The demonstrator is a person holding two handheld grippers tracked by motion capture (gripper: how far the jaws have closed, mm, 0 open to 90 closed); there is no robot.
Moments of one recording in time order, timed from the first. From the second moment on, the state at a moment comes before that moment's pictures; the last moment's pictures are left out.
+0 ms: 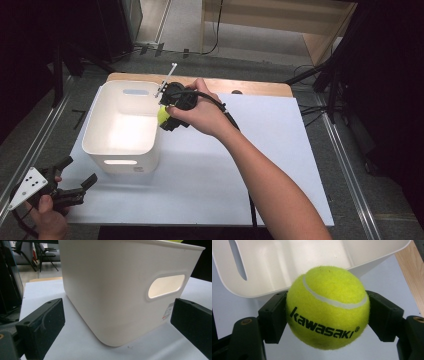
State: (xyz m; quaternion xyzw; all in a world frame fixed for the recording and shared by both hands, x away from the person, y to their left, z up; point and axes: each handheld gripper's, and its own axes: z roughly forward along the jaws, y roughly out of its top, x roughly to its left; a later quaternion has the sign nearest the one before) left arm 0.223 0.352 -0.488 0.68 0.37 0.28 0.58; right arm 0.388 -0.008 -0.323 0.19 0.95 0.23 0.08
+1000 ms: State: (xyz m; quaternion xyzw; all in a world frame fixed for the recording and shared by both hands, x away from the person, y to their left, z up) left arm 0.224 0.352 -0.488 0.68 0.37 0.27 0.58; right arm 0.389 0.029 -0.314 0.16 0.95 0.24 0.08
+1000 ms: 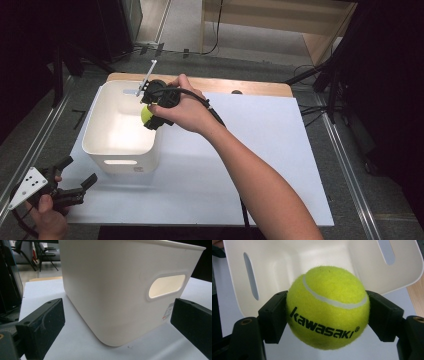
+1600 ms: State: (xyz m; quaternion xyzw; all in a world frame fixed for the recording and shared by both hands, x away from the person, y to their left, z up) left arm 0.224 0.352 -0.488 0.67 0.37 0.27 0.58; right arm 0.389 0.048 -0.310 0.15 0.96 0.24 0.07
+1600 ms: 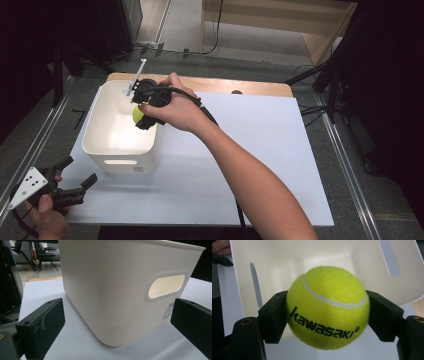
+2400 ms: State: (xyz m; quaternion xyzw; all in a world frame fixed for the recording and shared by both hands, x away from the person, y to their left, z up) left arm 0.224 0.352 -0.488 0.68 0.37 0.27 0.58; right arm 0.391 0.064 -0.323 0.14 0.96 0.23 0.07
